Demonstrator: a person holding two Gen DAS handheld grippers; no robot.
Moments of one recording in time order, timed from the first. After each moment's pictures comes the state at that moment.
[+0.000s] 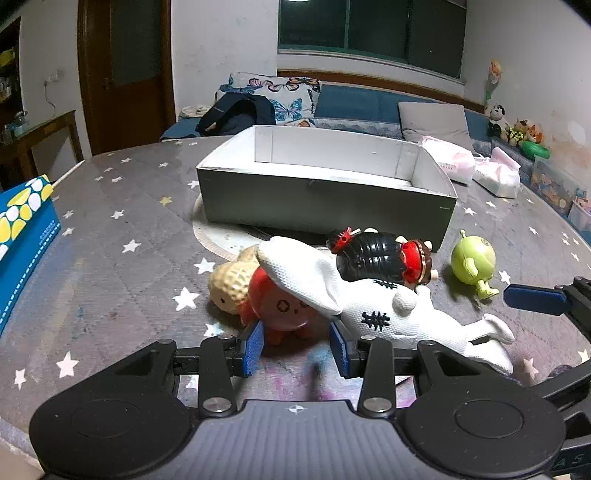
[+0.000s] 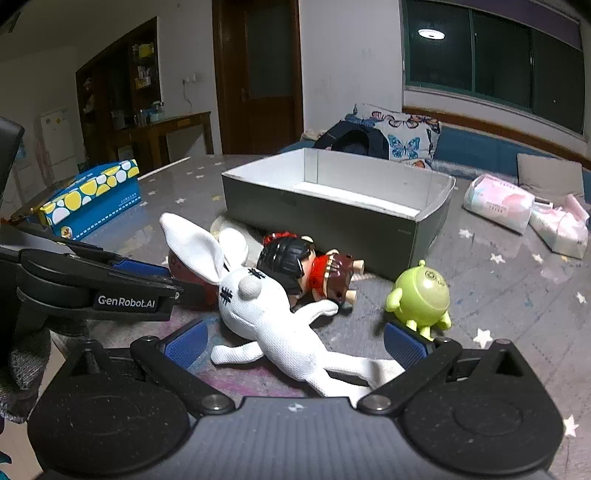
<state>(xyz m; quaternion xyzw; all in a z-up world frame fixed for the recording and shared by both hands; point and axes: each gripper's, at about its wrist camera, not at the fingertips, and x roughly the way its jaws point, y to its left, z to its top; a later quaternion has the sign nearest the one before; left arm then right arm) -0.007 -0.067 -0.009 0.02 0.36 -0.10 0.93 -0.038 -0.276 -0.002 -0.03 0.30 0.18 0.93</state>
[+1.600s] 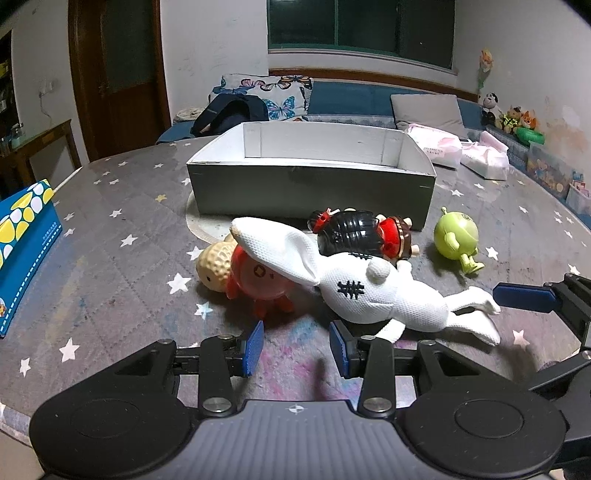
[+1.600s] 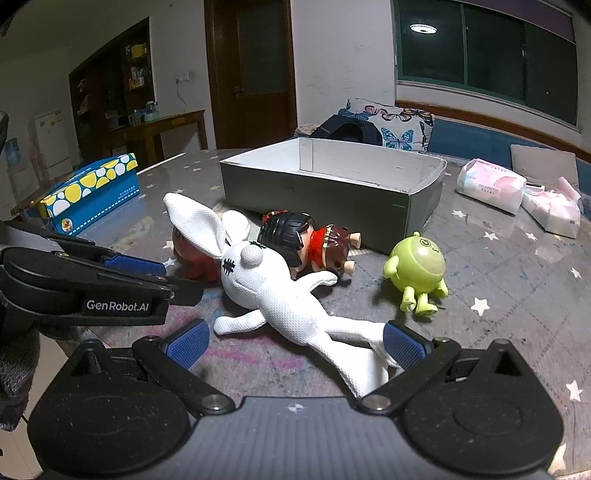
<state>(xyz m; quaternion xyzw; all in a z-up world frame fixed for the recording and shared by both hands) -0.032 -0.080 -0.011 0.05 0.35 -0.10 0.93 -0.057 -0.280 -0.011 -0.03 0.31 0.18 0.93</state>
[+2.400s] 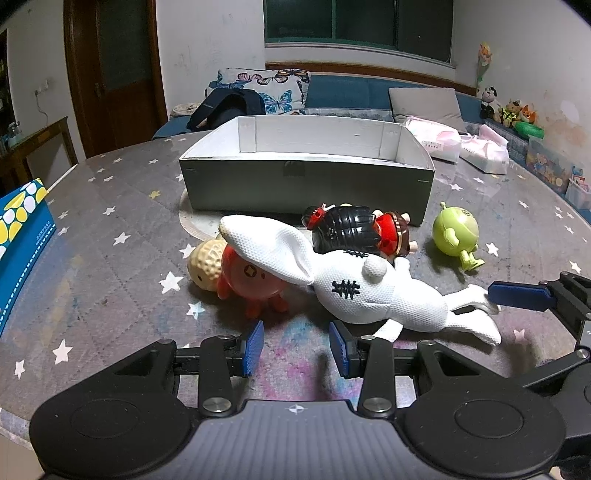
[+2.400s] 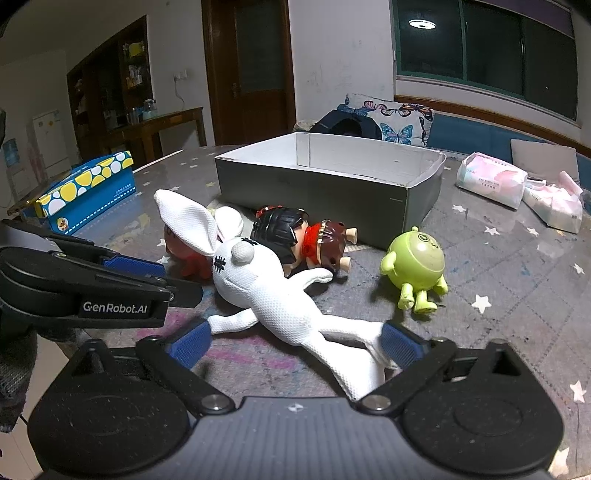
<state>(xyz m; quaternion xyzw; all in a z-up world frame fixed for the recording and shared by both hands) -0.024 -0.086 -0.014 0.05 0.36 -0.10 0.93 -0.050 -0.283 -0.016 -0.02 0.32 0.18 0.93</state>
